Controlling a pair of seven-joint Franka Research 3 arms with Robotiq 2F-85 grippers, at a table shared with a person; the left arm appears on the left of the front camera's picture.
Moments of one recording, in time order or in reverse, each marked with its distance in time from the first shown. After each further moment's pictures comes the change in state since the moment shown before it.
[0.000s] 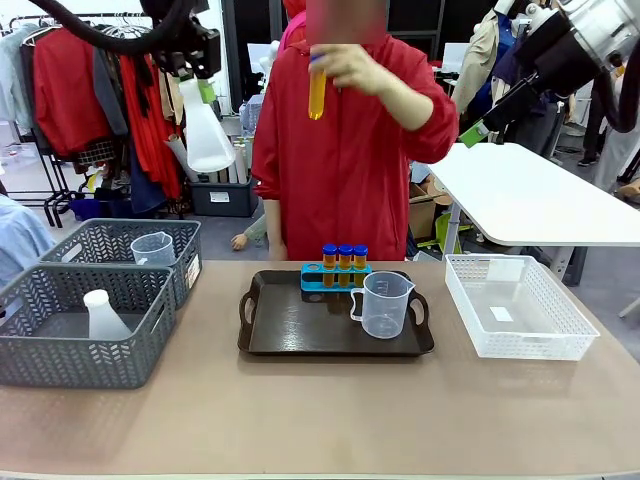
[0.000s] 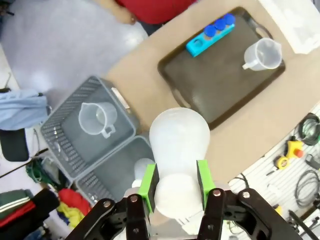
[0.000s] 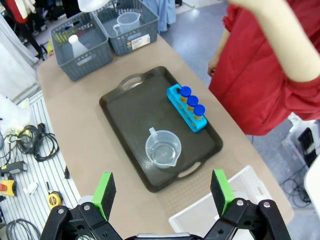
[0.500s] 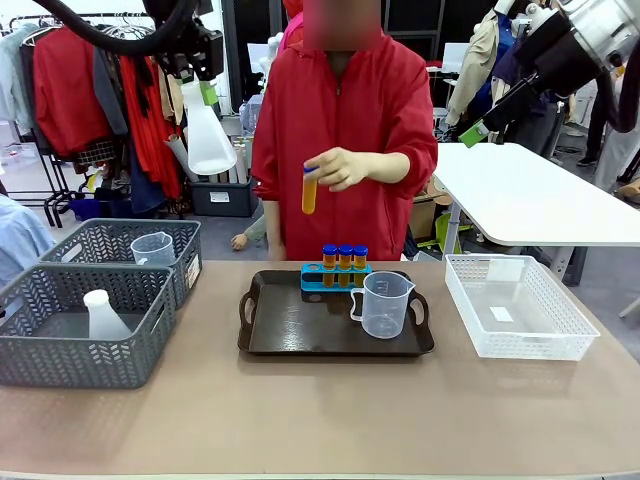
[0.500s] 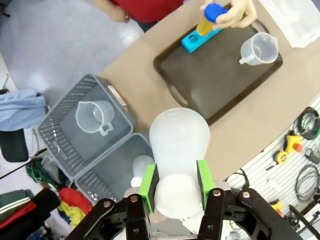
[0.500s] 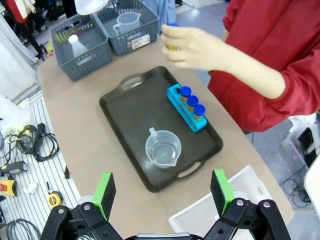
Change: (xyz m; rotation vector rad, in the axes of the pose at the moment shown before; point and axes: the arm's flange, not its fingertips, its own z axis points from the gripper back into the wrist) left arm -0.002 -0.001 0.001 -0.007 0.020 -0.013; right arm 0.000 0.000 0.000 0.000 0.000 0.000
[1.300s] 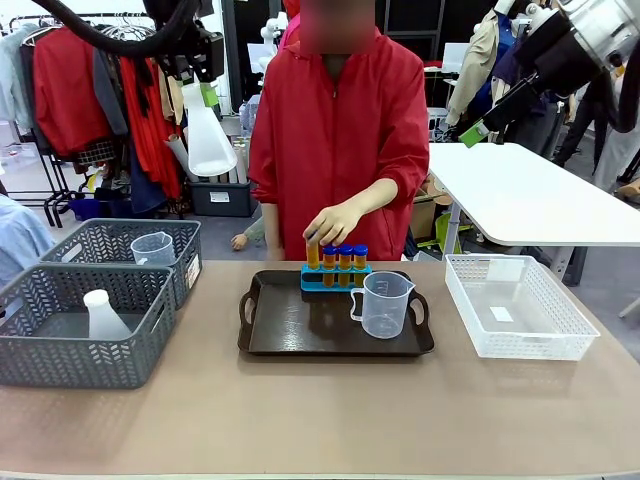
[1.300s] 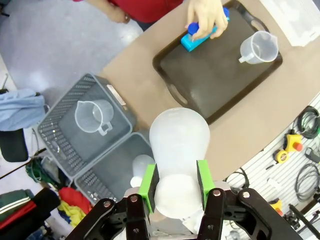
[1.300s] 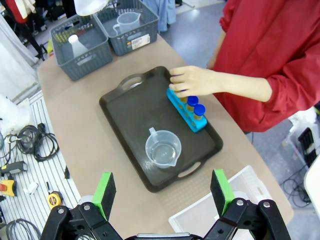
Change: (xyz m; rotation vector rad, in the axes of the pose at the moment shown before) left arm 0.001 -0.001 -0.002 -0.001 0.004 -0.002; right arm 0.000 0.000 0.000 0.000 0.000 0.000
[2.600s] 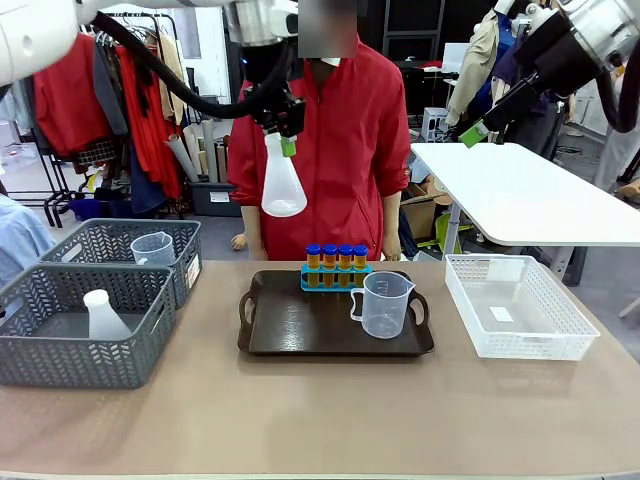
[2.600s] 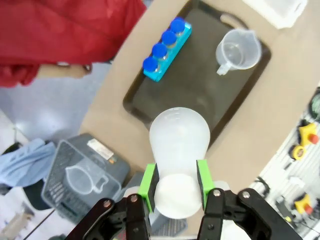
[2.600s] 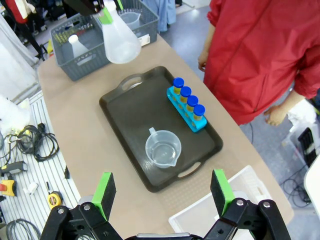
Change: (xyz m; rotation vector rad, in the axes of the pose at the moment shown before) left arm 0.070 -0.097 -0.104 0.001 0.012 -0.315; right arm 0.000 0.000 0.000 0.000 0.000 0.000
